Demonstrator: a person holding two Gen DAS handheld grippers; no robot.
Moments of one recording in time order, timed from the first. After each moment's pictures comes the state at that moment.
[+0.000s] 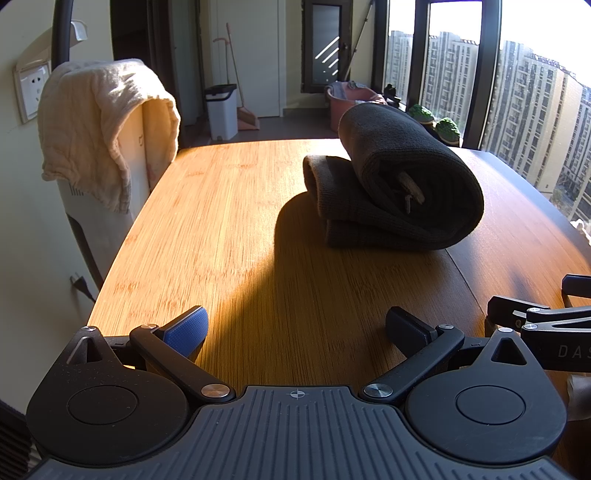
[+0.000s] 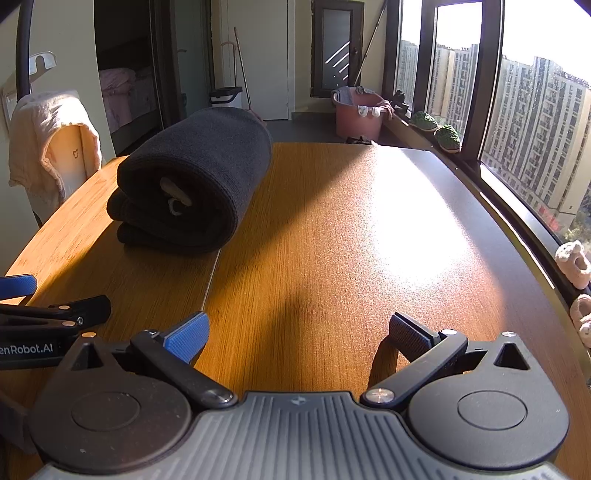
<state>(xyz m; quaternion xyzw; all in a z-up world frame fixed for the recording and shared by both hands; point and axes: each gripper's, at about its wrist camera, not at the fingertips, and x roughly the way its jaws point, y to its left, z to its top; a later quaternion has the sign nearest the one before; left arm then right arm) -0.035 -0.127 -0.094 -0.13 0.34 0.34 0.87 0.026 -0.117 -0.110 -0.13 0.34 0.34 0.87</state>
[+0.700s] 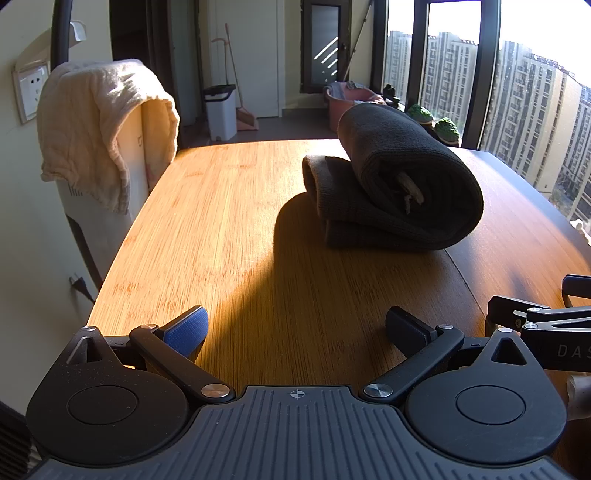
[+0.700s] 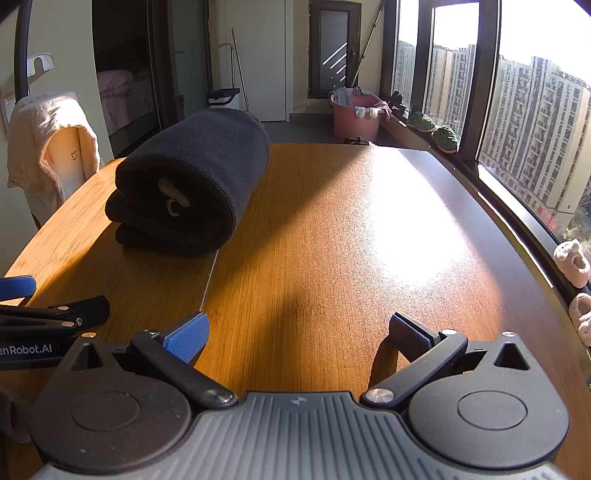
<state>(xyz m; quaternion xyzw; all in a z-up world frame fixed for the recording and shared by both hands) -0.035 -0.127 -0.094 -0.13 0.34 0.34 0.87 0.026 -0.116 -0.110 -0.13 0.34 0.34 0.87</state>
